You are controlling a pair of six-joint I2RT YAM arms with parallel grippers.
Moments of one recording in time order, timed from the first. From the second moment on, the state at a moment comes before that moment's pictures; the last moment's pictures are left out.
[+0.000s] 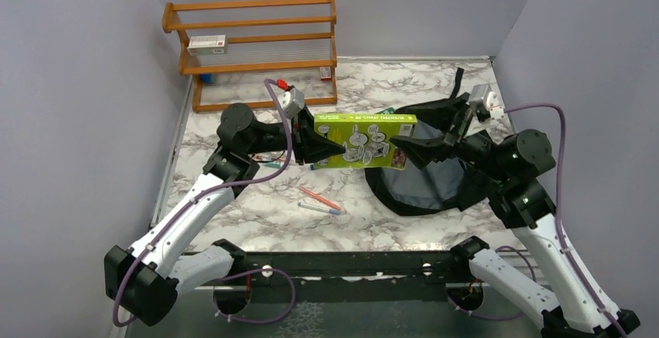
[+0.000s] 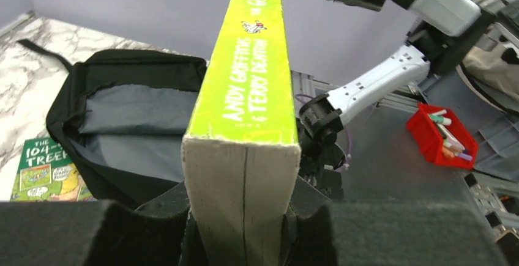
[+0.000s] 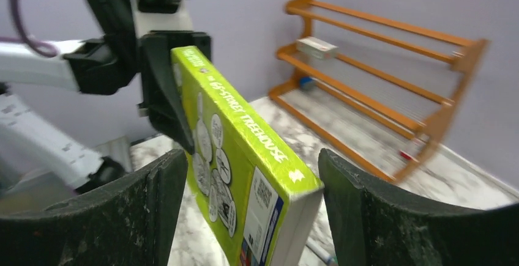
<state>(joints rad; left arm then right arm) -0.52 1.03 0.92 0.30 0.98 -0.39 0.46 0.75 0.97 0.06 -0.64 0.20</state>
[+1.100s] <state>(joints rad) -0.34 1.21 0.84 0.06 0.53 -0.35 0.46 1.47 0.99 -0.60 0.52 0.19</state>
